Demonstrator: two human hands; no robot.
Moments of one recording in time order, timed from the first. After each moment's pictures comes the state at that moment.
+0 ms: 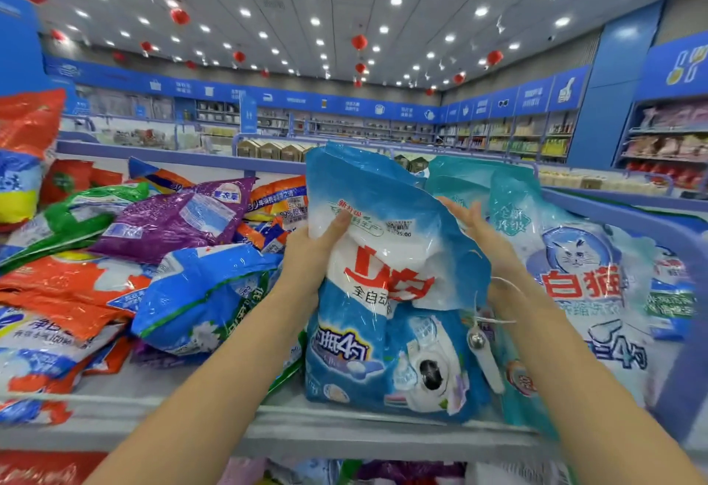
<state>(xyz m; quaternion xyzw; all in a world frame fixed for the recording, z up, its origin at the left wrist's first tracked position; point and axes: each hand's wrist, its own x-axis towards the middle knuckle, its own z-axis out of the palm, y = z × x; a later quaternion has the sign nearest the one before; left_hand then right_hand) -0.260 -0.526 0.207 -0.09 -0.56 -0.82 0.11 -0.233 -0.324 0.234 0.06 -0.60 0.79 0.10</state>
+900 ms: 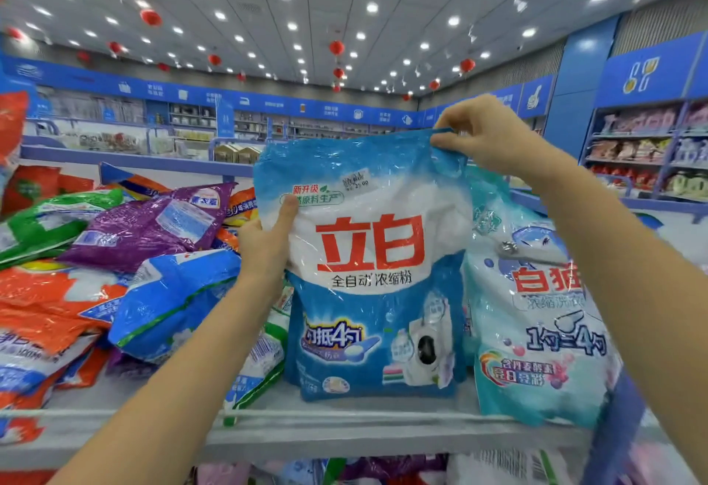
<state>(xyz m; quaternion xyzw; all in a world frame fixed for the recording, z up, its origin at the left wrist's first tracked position) -0.269 -0.540 0.219 -0.05 -0.54 -0.80 0.26 -0.232 -0.304 0.365 0.22 -0.90 0.15 0.34</state>
